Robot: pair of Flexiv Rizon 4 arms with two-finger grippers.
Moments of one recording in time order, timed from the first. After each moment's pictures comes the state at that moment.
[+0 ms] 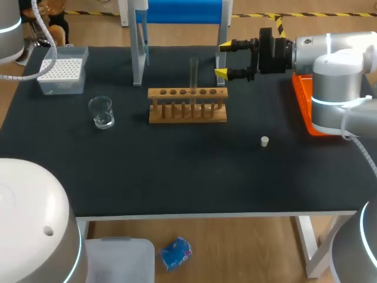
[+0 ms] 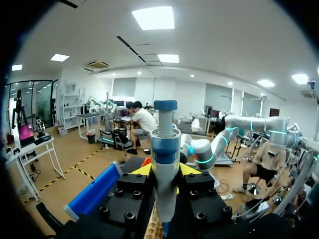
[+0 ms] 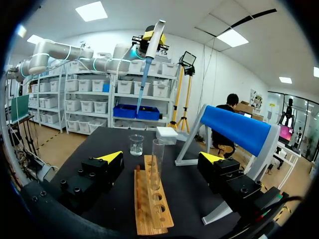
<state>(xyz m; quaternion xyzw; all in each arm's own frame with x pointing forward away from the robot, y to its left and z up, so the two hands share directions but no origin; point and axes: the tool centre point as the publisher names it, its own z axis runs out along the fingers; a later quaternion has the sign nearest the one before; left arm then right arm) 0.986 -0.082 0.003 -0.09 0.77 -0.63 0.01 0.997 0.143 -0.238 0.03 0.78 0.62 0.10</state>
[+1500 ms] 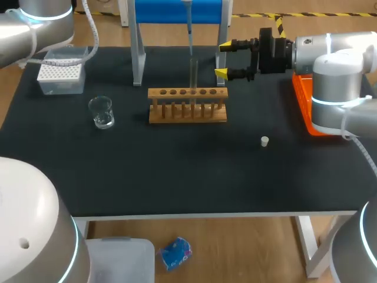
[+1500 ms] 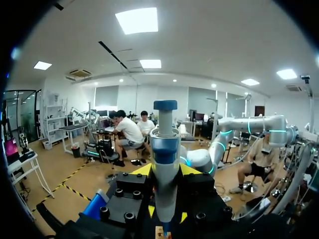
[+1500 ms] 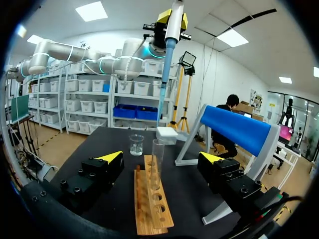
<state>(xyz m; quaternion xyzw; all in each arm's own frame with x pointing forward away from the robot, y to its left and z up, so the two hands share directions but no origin) 1.012 -0.185 0.010 -0.01 0.75 -0.66 -0.02 0.997 0.143 -0.238 0.03 0.78 0.62 0.10</state>
